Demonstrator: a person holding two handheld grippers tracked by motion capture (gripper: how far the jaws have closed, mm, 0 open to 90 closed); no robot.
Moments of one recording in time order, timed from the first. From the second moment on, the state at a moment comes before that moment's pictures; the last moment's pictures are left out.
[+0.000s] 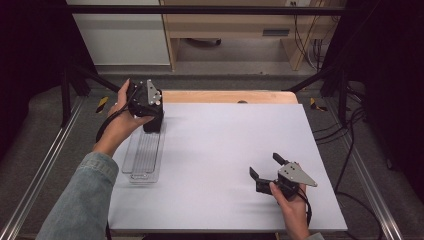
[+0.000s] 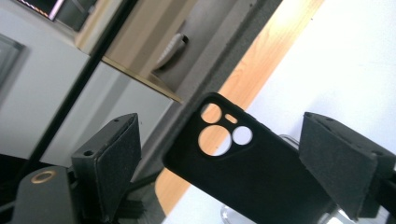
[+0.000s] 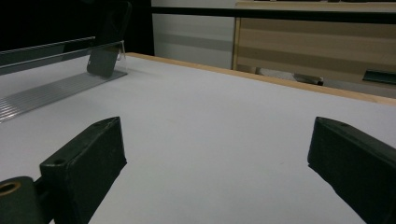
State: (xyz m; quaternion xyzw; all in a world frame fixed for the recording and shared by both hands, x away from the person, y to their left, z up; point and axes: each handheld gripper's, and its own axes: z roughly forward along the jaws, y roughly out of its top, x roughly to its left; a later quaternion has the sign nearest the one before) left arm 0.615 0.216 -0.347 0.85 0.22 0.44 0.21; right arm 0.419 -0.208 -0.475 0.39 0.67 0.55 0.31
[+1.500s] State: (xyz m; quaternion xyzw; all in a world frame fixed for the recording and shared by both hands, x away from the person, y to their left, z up) left arm 0.590 0.214 -0.345 0.80 0.30 0.35 0.38; right arm 0.420 -0.208 -0.476 0.39 0.67 0.55 0.31
